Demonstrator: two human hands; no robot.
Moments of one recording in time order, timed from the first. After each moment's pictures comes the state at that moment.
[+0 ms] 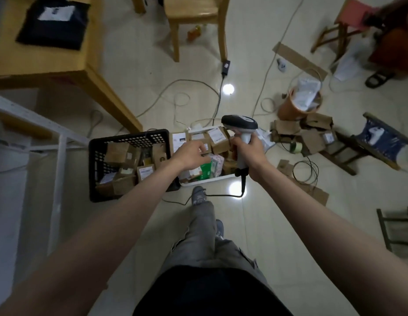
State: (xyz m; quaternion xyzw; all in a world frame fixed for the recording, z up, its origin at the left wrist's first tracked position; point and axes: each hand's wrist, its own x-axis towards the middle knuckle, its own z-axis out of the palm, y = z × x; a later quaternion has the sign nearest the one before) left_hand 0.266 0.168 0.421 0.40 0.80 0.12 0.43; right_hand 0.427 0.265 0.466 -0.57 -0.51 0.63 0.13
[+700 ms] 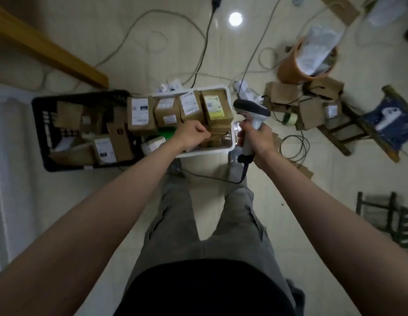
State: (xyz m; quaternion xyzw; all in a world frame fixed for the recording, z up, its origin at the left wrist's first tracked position) left_hand 0.344 0.356 0.309 0.21 0.78 0.17 0.56; right_hand 0.506 0.464 0.328 -0.66 -0.41 0.63 0.03
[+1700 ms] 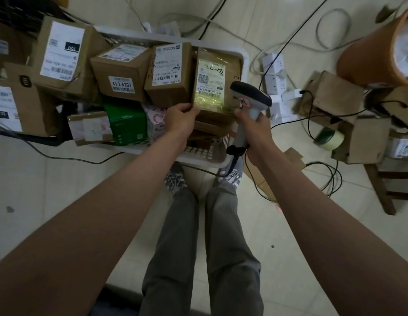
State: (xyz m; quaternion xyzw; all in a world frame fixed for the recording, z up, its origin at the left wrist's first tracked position) left_hand 0.391 0.434 -0.054 -0.22 0.80 0.39 0.41; right_hand 0.499 0.561 -0.028 -0.60 -0.43 0.67 -0.08
